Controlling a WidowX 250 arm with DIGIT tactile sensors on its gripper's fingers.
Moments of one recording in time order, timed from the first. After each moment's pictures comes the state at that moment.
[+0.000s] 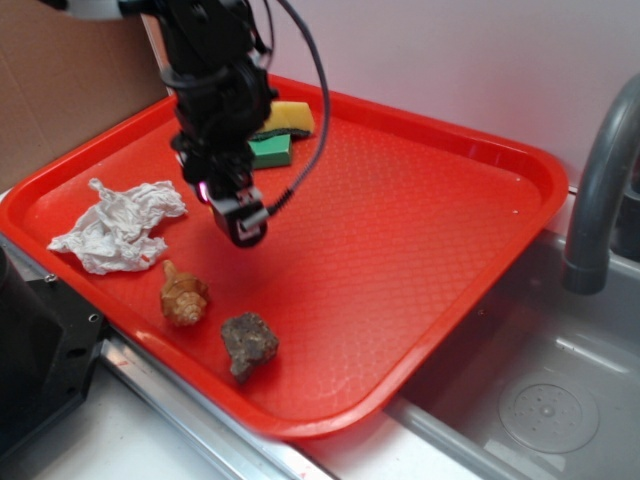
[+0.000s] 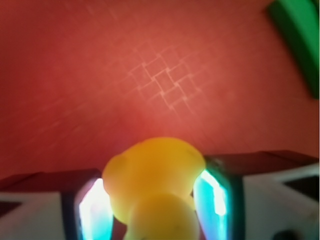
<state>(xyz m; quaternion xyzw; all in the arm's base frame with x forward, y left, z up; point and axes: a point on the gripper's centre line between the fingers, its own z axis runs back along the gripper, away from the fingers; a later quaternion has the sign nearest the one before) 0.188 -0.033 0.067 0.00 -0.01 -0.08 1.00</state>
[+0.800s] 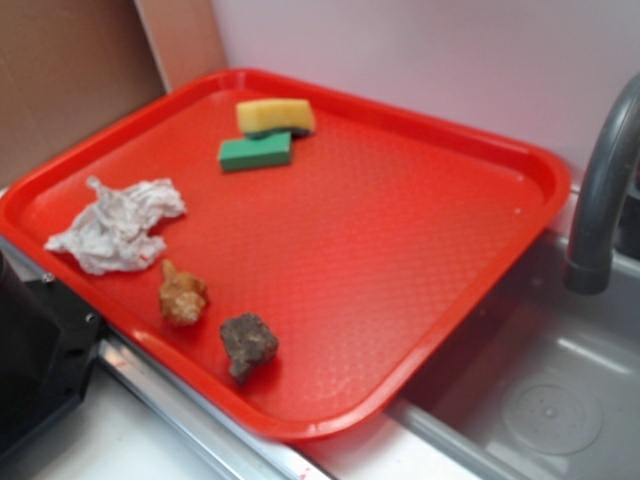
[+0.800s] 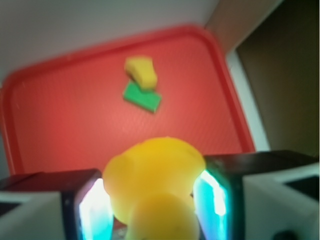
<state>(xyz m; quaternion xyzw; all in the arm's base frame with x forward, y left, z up) 0.197 0.015 0.247 0.02 -0.07 0.15 0.99</state>
